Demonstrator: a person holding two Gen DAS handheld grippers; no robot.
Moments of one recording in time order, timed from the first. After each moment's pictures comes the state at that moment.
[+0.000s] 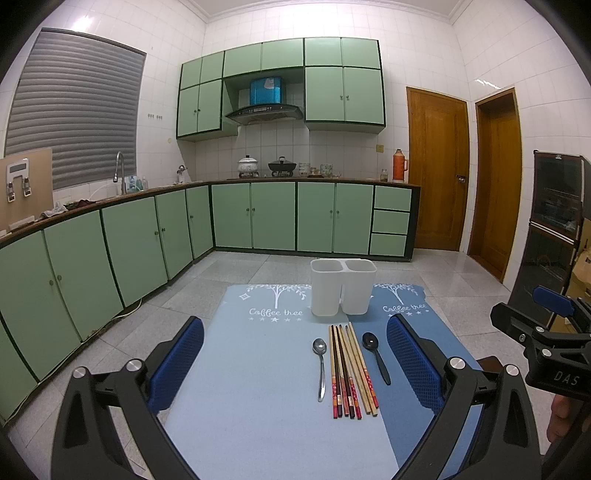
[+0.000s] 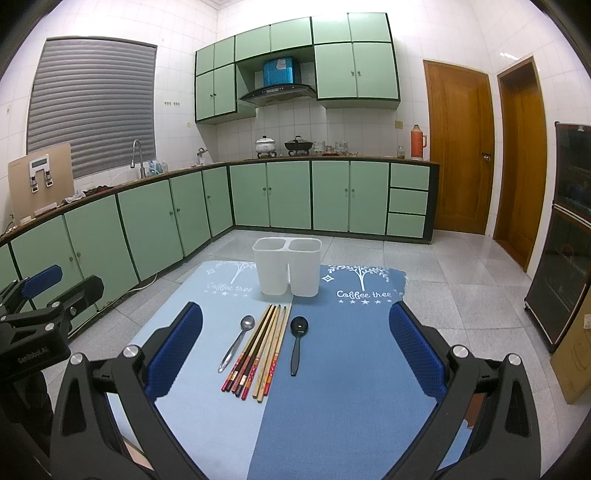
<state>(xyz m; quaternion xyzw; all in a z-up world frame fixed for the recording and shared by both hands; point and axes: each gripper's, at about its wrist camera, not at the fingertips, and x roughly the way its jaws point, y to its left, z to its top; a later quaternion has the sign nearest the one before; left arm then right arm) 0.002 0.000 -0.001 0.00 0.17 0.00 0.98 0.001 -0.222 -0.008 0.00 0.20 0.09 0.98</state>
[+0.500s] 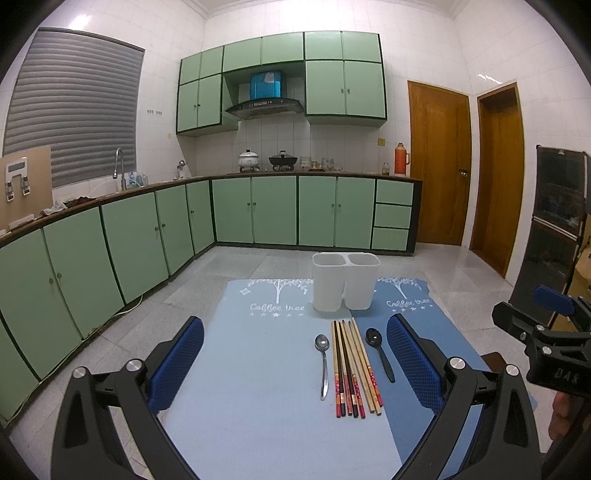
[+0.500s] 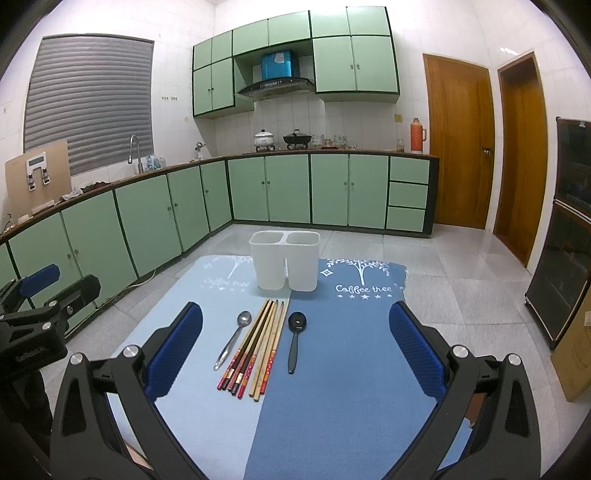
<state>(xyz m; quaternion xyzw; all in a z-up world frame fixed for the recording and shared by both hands) 0.014 0.000 -0.007 0.01 0.19 0.00 0.98 0.016 -0.223 -0.027 0.00 0.22 0.08 0.97</state>
